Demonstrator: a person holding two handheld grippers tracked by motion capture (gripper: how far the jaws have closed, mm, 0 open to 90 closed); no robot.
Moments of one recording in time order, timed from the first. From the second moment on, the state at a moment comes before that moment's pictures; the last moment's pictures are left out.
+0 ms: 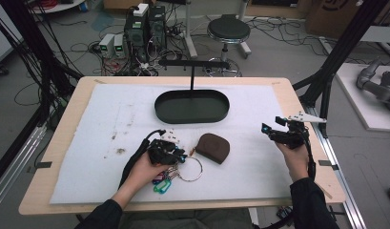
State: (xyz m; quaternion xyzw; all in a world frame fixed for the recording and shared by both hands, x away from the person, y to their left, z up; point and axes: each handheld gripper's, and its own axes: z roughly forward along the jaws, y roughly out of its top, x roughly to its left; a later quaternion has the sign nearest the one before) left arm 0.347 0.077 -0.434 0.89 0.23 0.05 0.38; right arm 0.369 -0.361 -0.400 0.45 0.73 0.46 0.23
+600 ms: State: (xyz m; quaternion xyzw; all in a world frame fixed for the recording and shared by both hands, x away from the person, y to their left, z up) left arm 0.342 0.077 -0.435 0.89 0.23 0.06 0.39; right arm 0.368 -0.363 -0.399 0.45 0.73 0.46 0.23
